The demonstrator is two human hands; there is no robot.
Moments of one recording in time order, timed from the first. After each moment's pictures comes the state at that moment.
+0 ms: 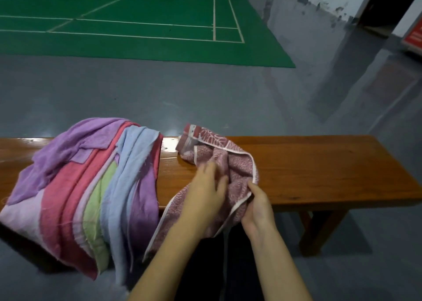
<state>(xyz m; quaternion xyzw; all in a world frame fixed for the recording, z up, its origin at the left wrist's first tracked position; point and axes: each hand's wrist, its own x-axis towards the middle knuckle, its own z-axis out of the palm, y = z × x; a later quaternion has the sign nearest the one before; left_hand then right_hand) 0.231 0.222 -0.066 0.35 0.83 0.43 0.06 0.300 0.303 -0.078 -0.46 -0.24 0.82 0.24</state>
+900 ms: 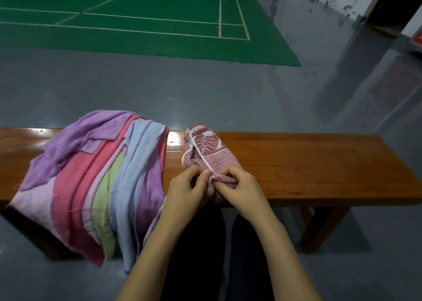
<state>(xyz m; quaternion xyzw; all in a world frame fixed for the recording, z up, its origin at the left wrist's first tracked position) 0.222 0.174 -0.068 0.29 0.79 0.54 0.08 0.303 0.295 -0.058 -0.21 -0.82 0.51 0.15</state>
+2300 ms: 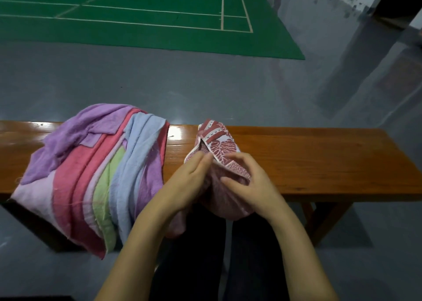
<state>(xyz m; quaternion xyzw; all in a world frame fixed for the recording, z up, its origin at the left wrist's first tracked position) 0.217 0.174 -0.029 0.30 0.77 0.51 0.24 0.322 0.307 -0.040 -0.18 -0.81 0.54 0.11</state>
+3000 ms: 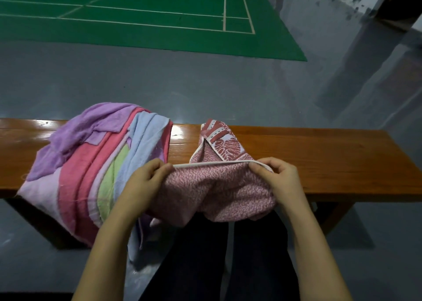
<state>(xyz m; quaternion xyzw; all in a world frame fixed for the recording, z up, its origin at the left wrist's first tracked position) 0.176 0.107 -0.057 0.24 0.84 0.47 0.12 0.337 0.330 -0.040 -0.31 -0.70 0.62 0.21</state>
